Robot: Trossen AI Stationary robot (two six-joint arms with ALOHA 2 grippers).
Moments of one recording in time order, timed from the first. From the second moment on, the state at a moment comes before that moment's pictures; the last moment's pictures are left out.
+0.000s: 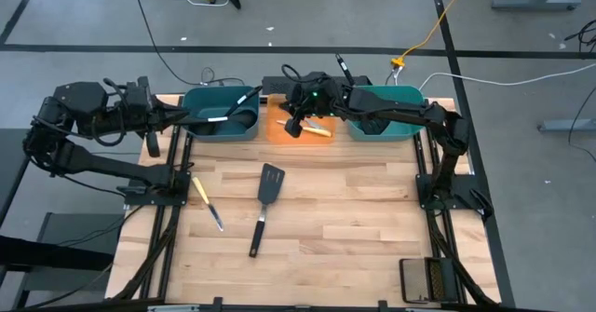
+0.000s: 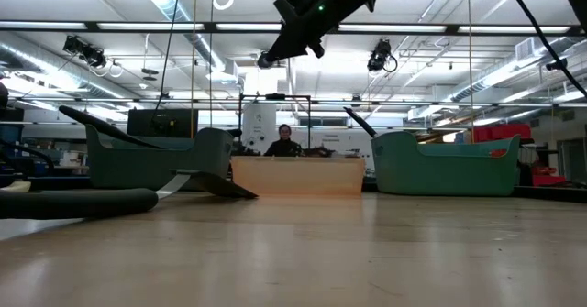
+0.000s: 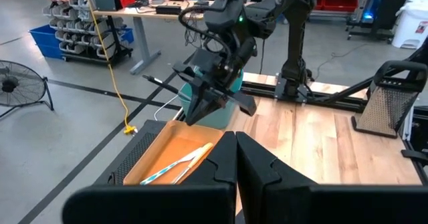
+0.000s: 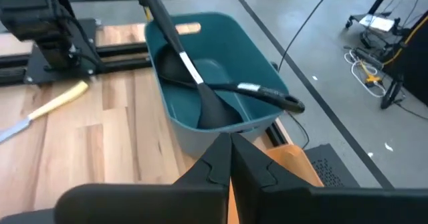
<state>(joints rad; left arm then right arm) 0.02 0.75 1.50 -1.03 -0.33 -0.07 -0.31 1.84 1.66 -0.32 0.04 -0.10</state>
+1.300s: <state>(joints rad) 0.02 0.75 1.50 -1.03 -0.34 -0.08 -0.20 1.46 1.66 -0.48 -0.04 -0.04</state>
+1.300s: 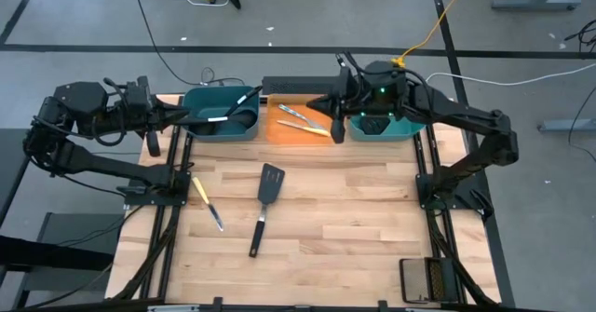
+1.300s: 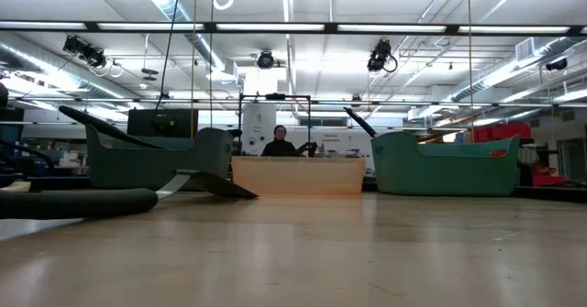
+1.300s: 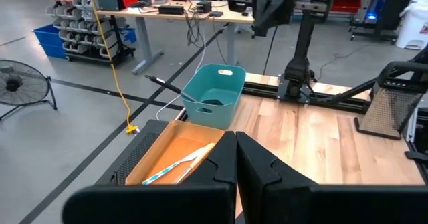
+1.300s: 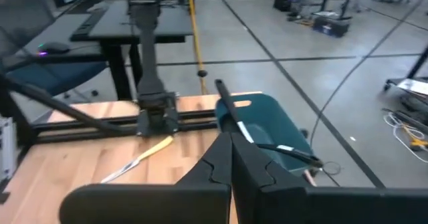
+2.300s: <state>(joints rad) 0.02 0.75 1.50 -1.01 -0.40 -0.13 -0.19 0.95 0.94 -0.12 -0.06 -0.01</state>
